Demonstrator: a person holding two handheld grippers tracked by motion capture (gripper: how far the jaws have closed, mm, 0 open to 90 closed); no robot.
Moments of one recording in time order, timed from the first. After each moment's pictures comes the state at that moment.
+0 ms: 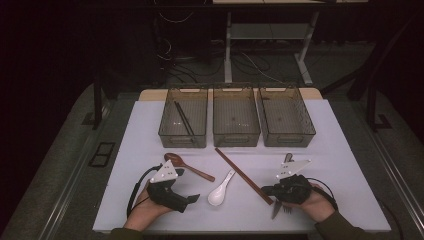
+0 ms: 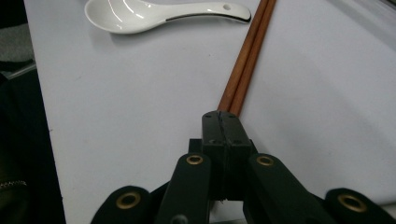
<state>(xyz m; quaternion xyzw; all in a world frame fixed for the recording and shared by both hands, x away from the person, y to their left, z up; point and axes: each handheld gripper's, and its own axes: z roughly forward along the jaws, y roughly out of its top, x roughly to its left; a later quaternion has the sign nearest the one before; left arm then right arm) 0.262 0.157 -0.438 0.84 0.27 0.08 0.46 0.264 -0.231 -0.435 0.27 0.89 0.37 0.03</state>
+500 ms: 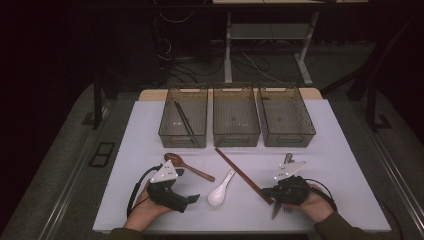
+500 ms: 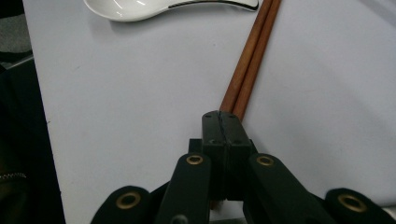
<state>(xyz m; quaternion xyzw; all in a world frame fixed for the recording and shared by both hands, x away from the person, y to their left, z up) 0.262 0.157 -0.438 0.84 0.27 0.08 0.46 0.264 -0.228 -0.439 0.27 0.90 0.36 0.02</state>
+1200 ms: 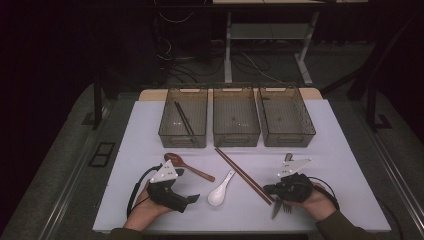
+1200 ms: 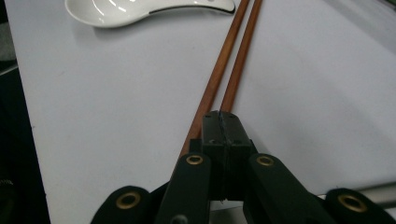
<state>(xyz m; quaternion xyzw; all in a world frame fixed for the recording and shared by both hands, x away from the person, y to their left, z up) 0.262 0.157 -0.438 0.84 0.27 0.08 0.46 0.268 -0.235 -0.436 0.29 0.89 0.36 0.03</state>
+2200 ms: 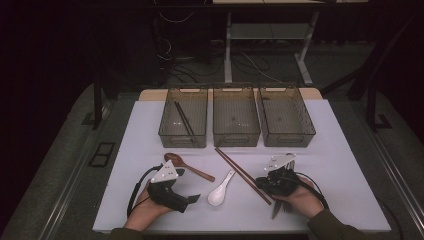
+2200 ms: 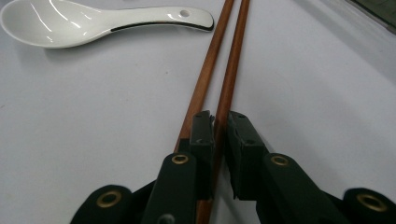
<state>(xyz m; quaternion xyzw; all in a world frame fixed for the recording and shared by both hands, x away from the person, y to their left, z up) 0.262 0.156 -0.438 0.84 0.27 0.08 0.46 0.285 -0.207 -0.443 0.31 0.89 0.33 0.07</state>
